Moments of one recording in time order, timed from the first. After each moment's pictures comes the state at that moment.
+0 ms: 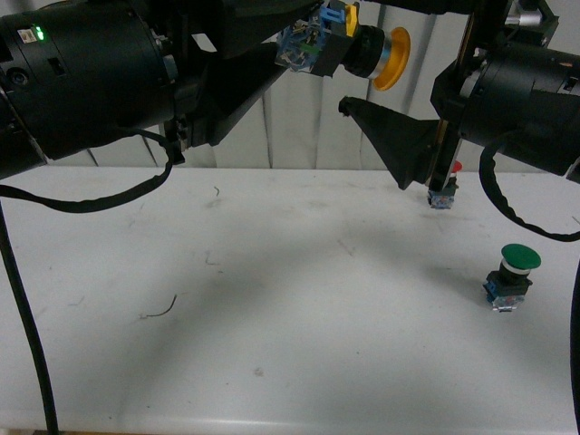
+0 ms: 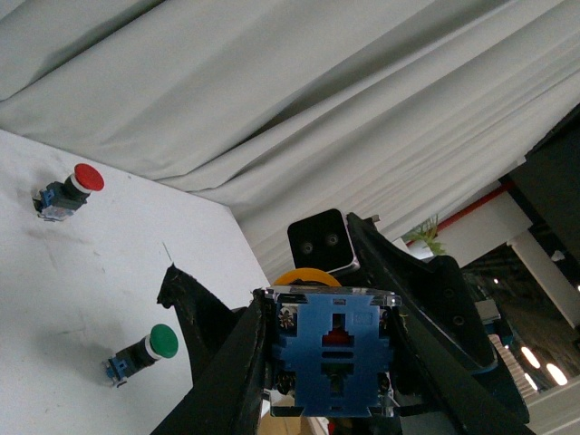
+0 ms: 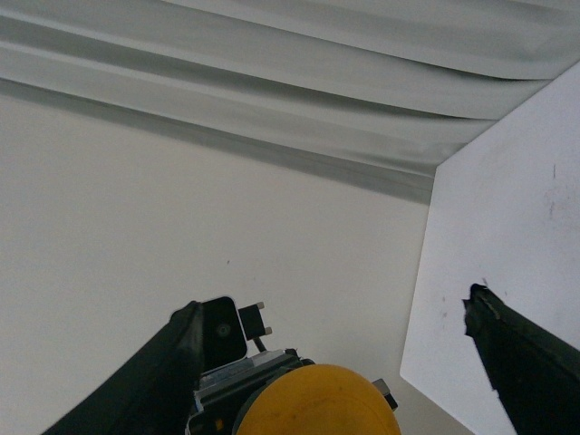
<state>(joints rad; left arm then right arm) -0.30 1.76 0.72 1.25 0.58 -1.04 0.26 1.96 0.88 1.29 -0.64 1.43</state>
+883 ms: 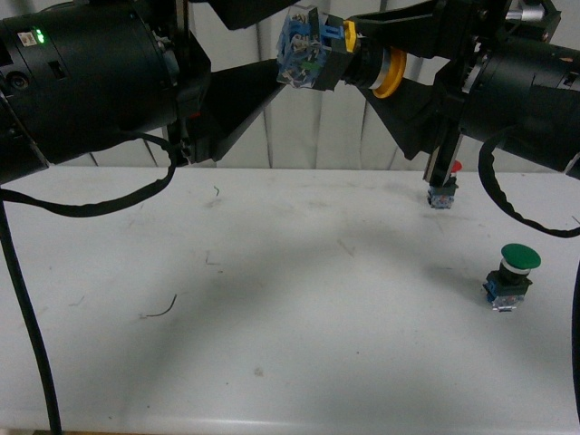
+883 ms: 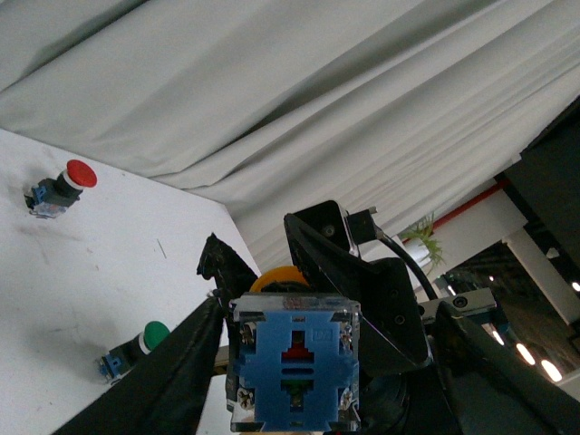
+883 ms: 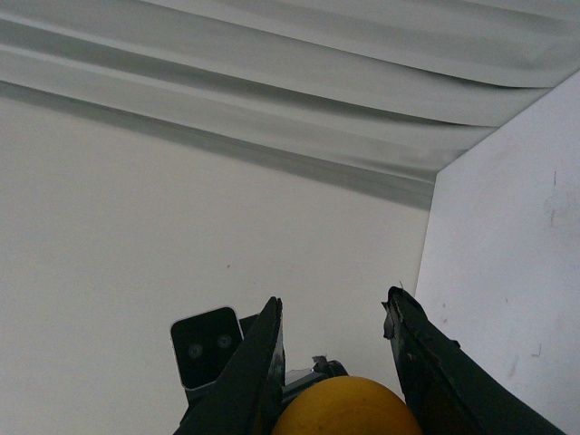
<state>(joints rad) -0.31 1.76 0.71 1.26 0.58 -1.04 0.26 1.96 0.89 1.29 -0.63 1.42</state>
